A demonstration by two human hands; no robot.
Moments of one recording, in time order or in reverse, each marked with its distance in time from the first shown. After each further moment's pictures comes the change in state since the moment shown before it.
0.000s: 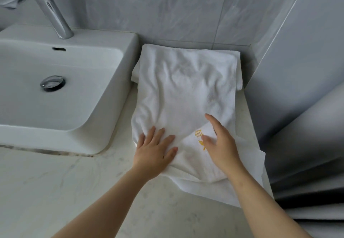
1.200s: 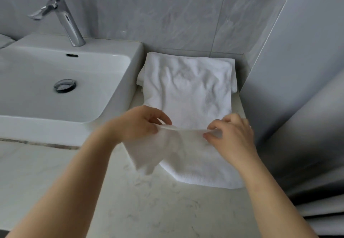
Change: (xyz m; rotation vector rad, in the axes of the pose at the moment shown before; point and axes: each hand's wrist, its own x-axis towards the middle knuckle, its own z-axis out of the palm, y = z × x) left_hand -0.037 0.003 -0.149 -0.590 -0.214 0.092; right_hand -0.037 -0.058 -0.047 -0.542 -0.025 0.002
